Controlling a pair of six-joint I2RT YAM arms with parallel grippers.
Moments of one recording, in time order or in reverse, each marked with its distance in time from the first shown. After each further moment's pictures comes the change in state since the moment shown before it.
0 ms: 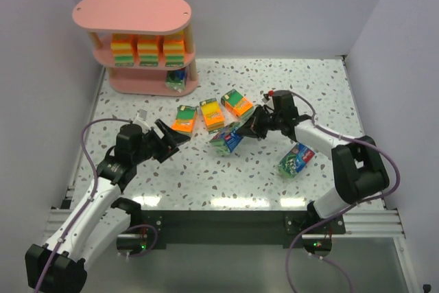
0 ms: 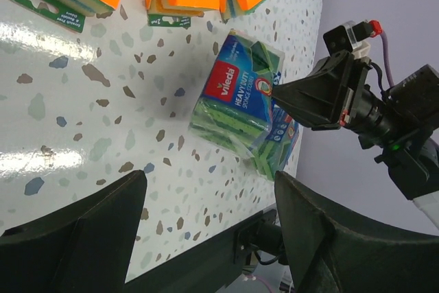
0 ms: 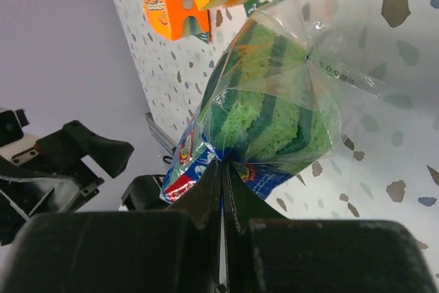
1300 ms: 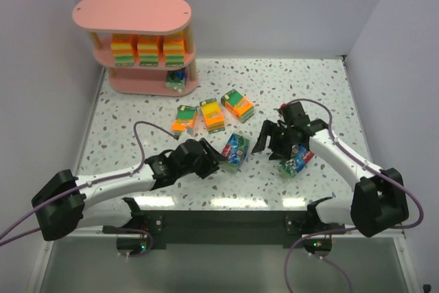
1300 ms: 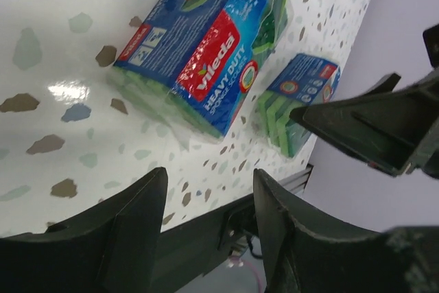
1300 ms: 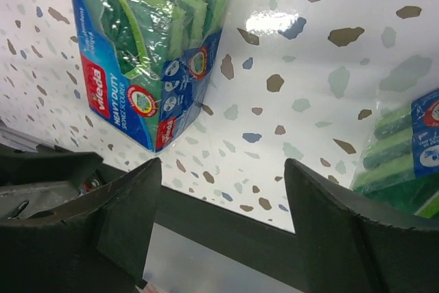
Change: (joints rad) left arm -0.625 0.415 0.032 0.221 -0.394 -0.379; right arm 0.000 -0.240 -0.042 -0.541 0.298 -0.301
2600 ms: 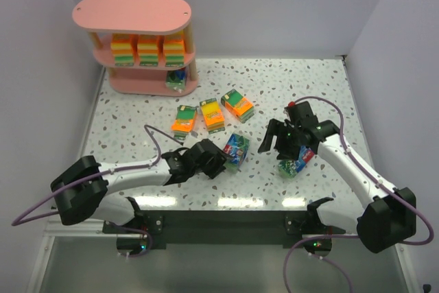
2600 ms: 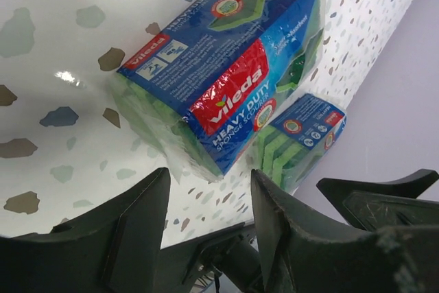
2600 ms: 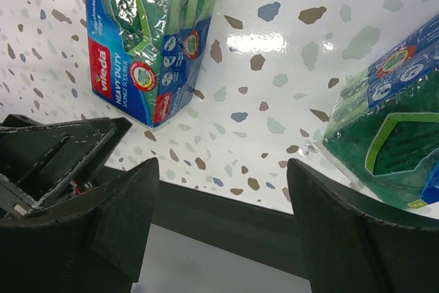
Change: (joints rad) left arm -0.073 0.212 0.105 0.002 -0.132 -0.274; right arm 0.000 -0.145 0.059 -0.164 0.094 -0.013
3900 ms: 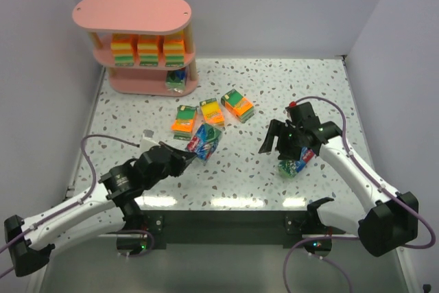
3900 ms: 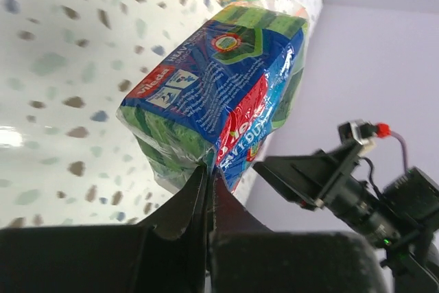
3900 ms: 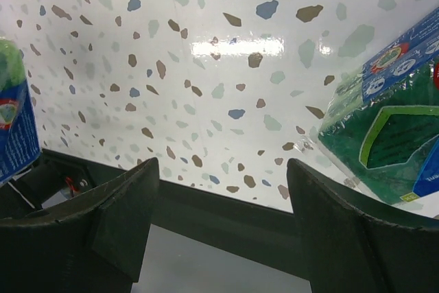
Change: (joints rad) left arm 0.068 -0.650 -0.089 -0.351 -0.133 0.042; right arm 0.000 -0.030 0.000 -0.016 0.008 -0.016
